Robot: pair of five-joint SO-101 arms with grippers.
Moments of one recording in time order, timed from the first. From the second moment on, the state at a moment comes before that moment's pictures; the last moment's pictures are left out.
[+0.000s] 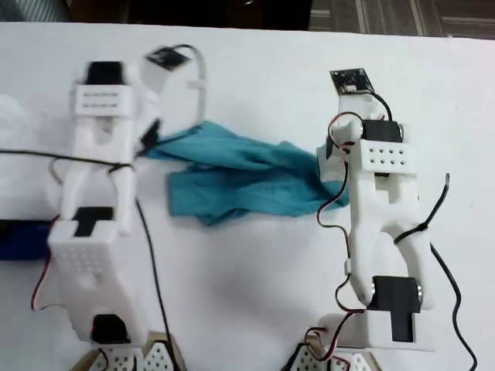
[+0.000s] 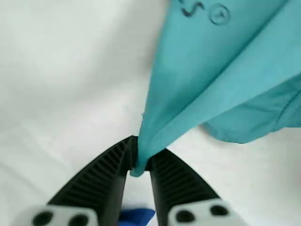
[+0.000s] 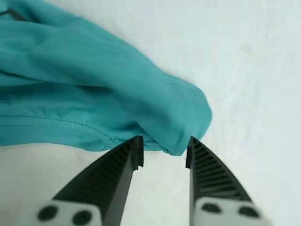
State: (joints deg) left arm -10.3 26.1 -34.7 101.1 -29.1; right arm -1.1 -3.2 11.5 74.5 11.0
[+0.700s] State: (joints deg) left arm -30.3 -30.4 30.3 93.0 -33.4; right arm -7.7 -3.2 11.5 65.8 10.2
